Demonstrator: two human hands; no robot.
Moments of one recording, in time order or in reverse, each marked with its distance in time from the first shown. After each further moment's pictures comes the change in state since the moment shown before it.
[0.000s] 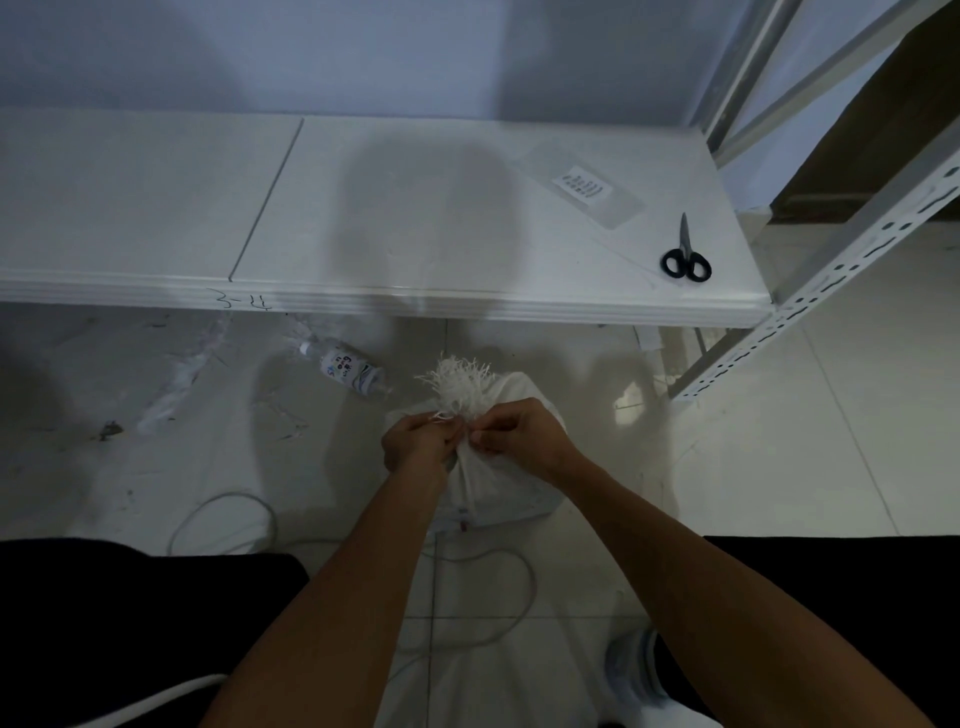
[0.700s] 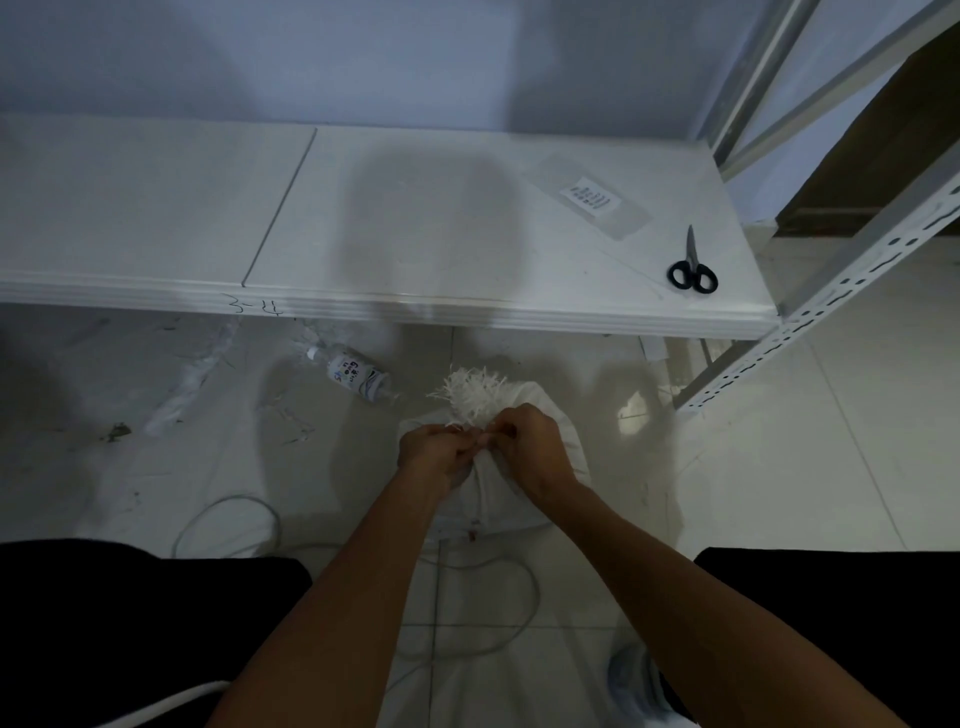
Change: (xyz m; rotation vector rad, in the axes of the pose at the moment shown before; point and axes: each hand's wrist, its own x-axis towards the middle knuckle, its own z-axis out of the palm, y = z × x) left_hand -0.012 0.006 0.002 0.114 -0.206 -0.080; right_hand -0.004 -0.002 0.018 -0.433 0.230 -0.107
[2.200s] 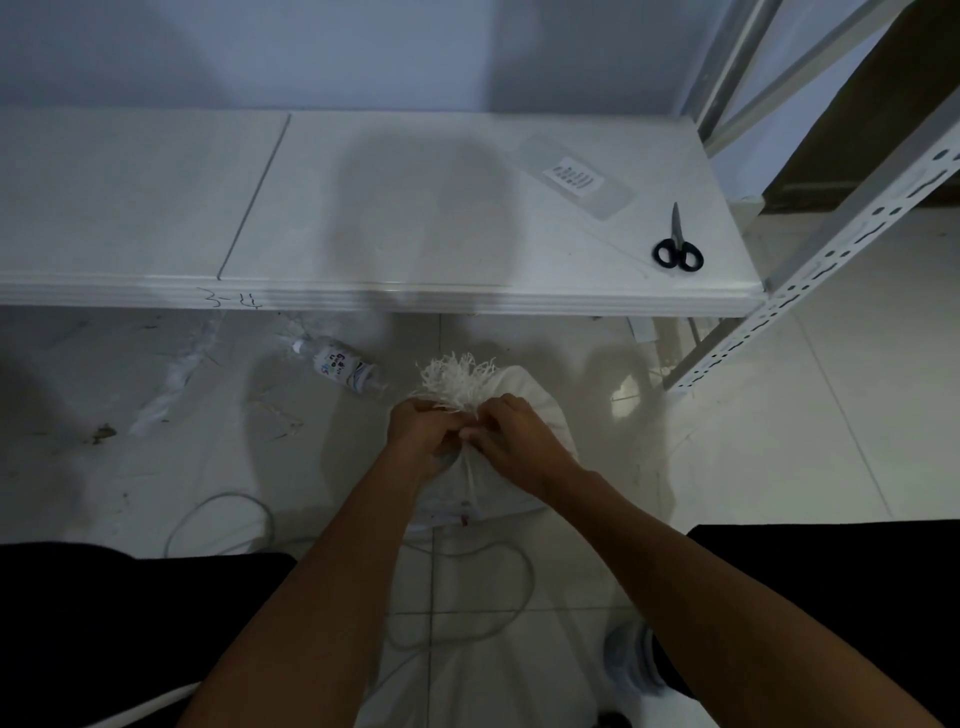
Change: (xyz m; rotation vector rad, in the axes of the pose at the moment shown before) left_hand -0.008 0.015 0.004 0.146 -0.036 0.080; right_hand -0.010 0.004 -0.008 -0.109 -0.080 -0.189
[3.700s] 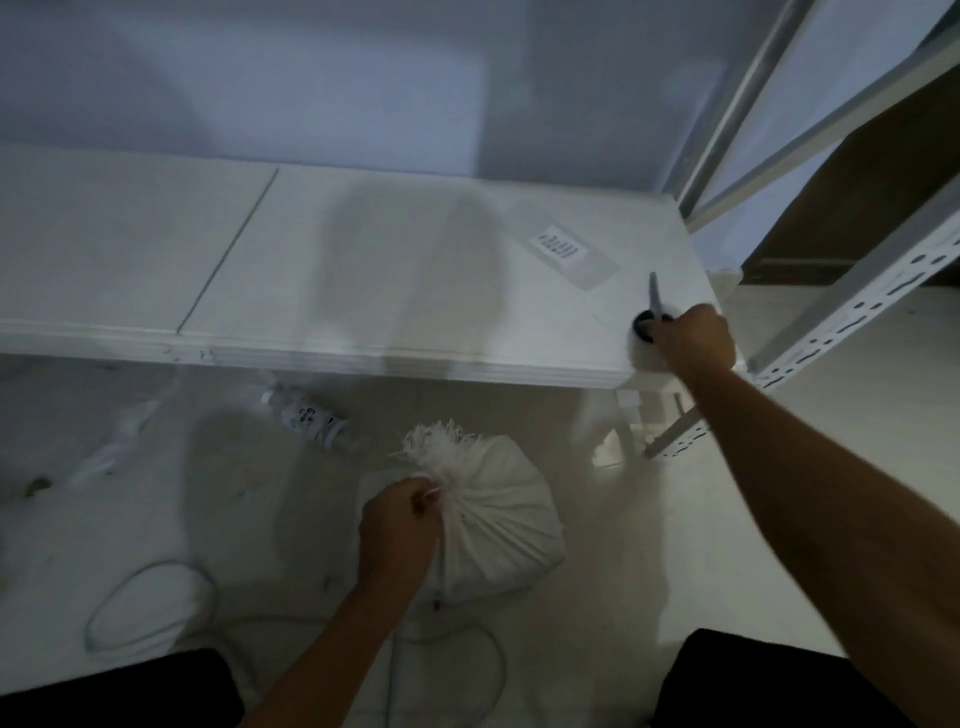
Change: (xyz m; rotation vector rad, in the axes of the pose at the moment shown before) left_hand 0.004 -0.037 -0.002 0.736 0.188 0.593; right_hand 0.130 0.128 -0.226 -0.244 0.501 0.827
